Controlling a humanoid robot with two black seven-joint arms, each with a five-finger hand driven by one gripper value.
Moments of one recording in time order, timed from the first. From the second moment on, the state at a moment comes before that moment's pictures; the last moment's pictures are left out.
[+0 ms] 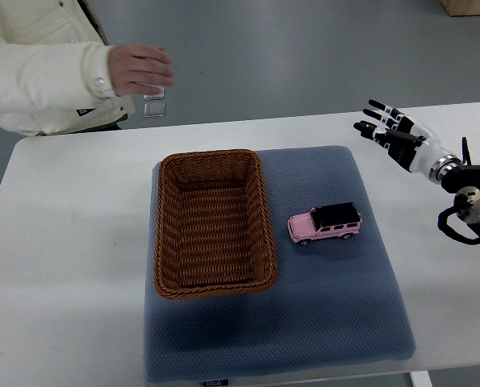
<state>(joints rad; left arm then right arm) -0.03 0.00 -0.07 -0.17 0.12 -0.03 -0.04 0.70 -0.42 0.61 0.77 -0.15 0.16 0.21</state>
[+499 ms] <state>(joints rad) -0.03 0.00 -0.08 -0.16 0.12 -0.03 -0.04 0.70 -0.42 0.61 0.77 -0.15 0.16 0.21</state>
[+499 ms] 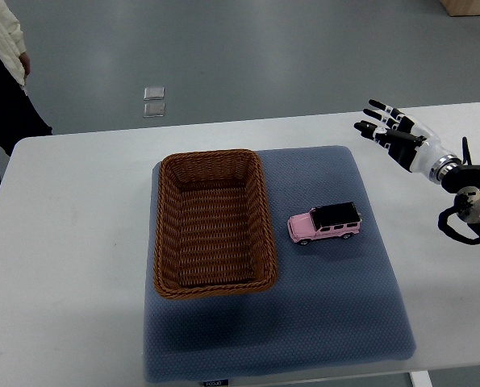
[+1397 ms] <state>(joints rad) -0.03 0.00 -0.08 -0.16 0.12 -0.03 -0.04 0.70 -0.42 0.62 0.72 -0.15 0.18 0.21</state>
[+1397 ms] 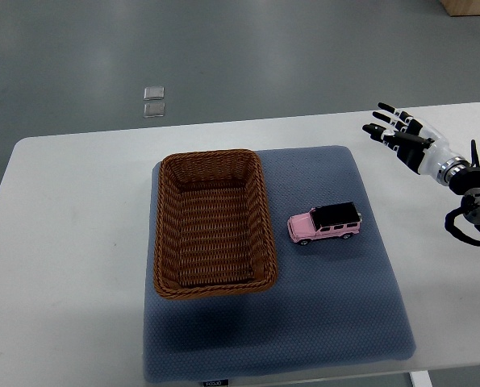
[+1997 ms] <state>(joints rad) -0.03 0.00 -0.08 -0.16 0.12 -0.03 -0.04 0.72 -0.44 0.60 0.72 -0.25 0.28 0.21</state>
